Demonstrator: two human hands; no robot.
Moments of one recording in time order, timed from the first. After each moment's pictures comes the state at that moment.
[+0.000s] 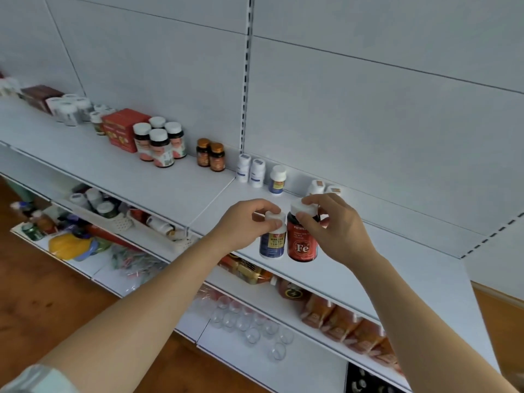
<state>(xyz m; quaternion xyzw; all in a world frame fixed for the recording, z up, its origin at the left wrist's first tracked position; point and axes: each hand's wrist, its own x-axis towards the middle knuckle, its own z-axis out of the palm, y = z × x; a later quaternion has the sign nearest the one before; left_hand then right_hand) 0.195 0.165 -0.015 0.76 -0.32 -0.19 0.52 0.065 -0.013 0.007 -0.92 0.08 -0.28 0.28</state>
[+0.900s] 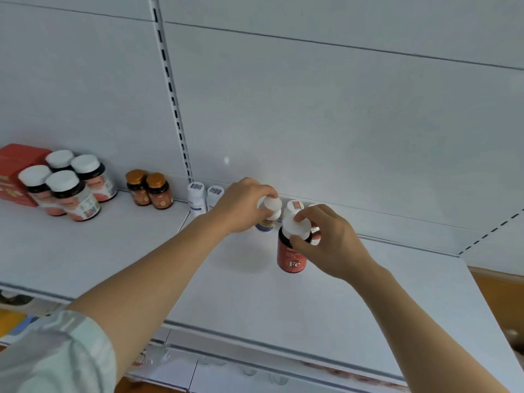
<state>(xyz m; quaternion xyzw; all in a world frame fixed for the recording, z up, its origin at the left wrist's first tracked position) 0.345 0.009 -0.019 0.80 -0.53 -0.05 0.26 0.139 -0.096 -0.024 -0.91 0.17 -0.24 0.29</state>
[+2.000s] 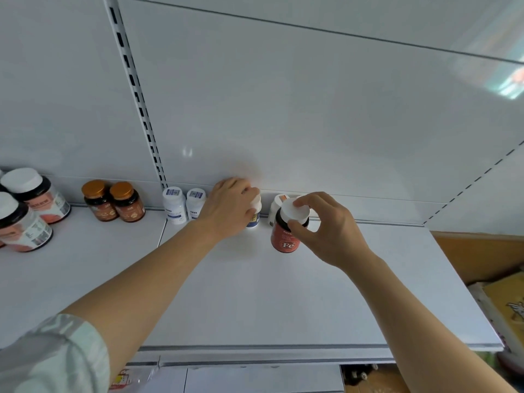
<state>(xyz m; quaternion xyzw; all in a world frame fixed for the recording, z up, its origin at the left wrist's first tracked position) 0.379 -0.006 -0.062 0.74 -0.64 0.10 0.17 0.149 -0.085 -0.017 -0.90 0.24 -0.30 0.19</state>
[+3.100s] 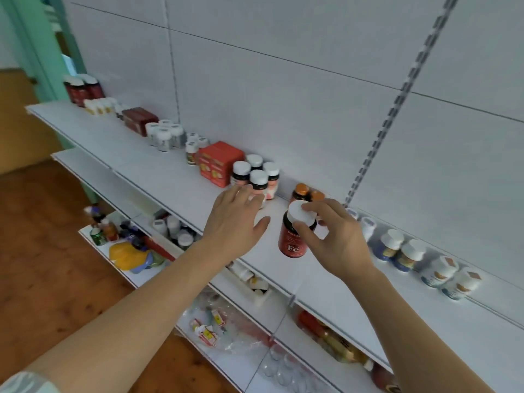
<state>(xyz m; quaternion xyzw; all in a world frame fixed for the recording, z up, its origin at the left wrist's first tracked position) 0.416 0.355 0.007 0.92 -0.33 0.17 0.13 0.308 0.156 0.021 -0.91 -0.03 -0.33 0.25</state>
